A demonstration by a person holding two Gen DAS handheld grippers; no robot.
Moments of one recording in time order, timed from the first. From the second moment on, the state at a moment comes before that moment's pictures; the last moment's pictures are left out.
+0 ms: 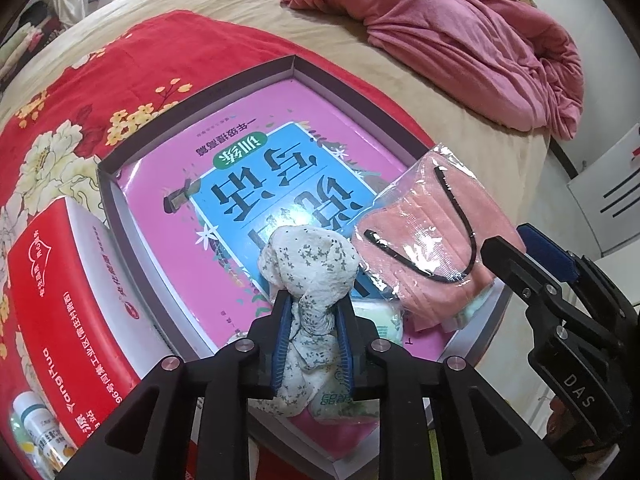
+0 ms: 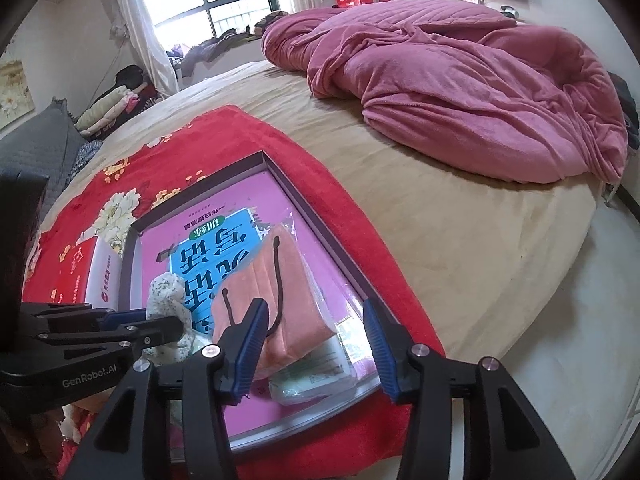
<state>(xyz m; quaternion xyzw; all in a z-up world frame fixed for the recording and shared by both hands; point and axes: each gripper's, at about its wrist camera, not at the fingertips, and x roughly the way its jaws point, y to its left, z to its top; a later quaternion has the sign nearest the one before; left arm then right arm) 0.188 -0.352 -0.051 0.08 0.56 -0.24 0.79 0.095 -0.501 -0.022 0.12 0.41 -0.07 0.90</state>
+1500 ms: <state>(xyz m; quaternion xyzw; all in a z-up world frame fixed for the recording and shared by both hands) 0.154 -0.317 0.009 0.04 0.51 -0.25 0.82 0.078 -0.492 0.012 0.12 0.40 -0.08 0.91</state>
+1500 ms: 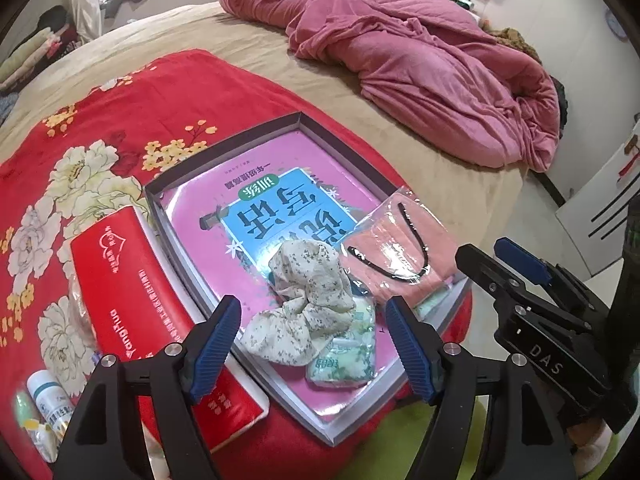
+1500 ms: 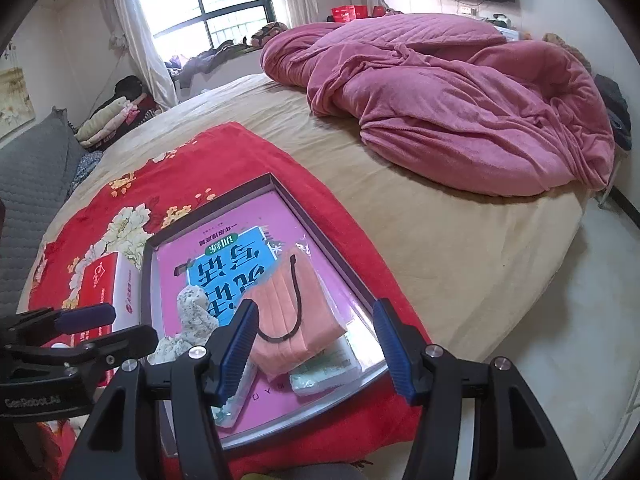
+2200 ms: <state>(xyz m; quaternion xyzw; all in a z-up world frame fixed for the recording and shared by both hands) 0.117 -0.267 0.061 0.02 0.46 -0.22 0.86 0.062 -0.458 0.064 0.10 0.36 -0.08 0.92</state>
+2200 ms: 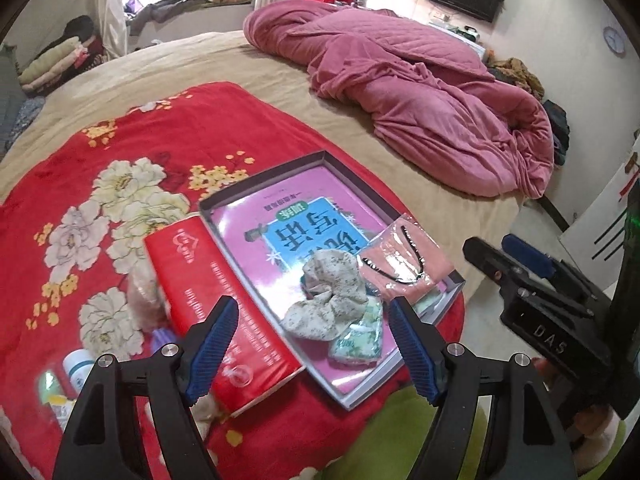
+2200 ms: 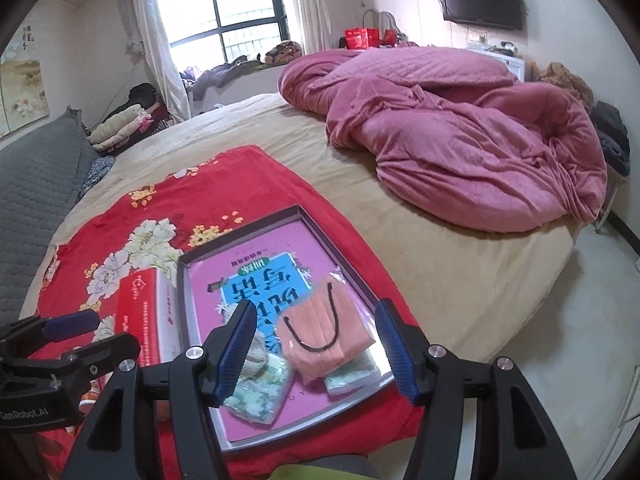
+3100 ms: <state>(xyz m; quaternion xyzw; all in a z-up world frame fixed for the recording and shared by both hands) 0.078 -0.124 0.094 -0.04 0.44 -0.15 0.88 0.045 -0.392 0.125 0.07 0.32 -0.04 0.94</state>
